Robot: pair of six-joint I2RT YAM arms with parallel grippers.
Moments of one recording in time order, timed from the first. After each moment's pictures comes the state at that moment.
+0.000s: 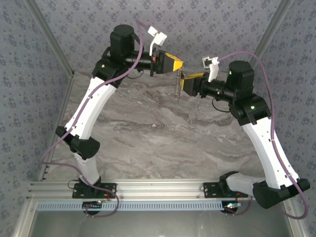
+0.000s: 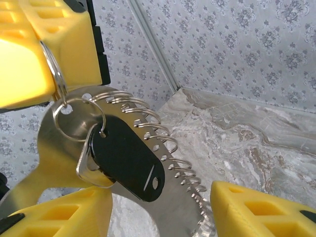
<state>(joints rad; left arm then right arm) -0.61 1.85 2.34 -0.58 1.03 -0.35 0.36 1.19 1.55 -0.60 -0.56 0.28</state>
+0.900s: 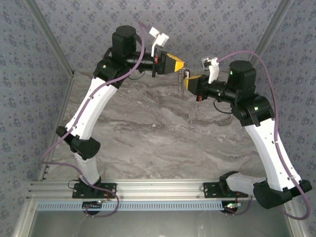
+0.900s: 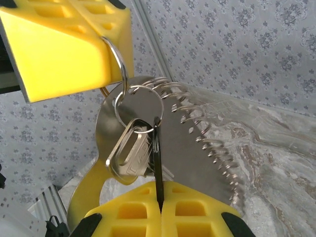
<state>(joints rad) -0.62 1.85 2.34 -0.60 0.99 -0.32 0.38 1.18 1.61 -0.71 -0.52 0.20</state>
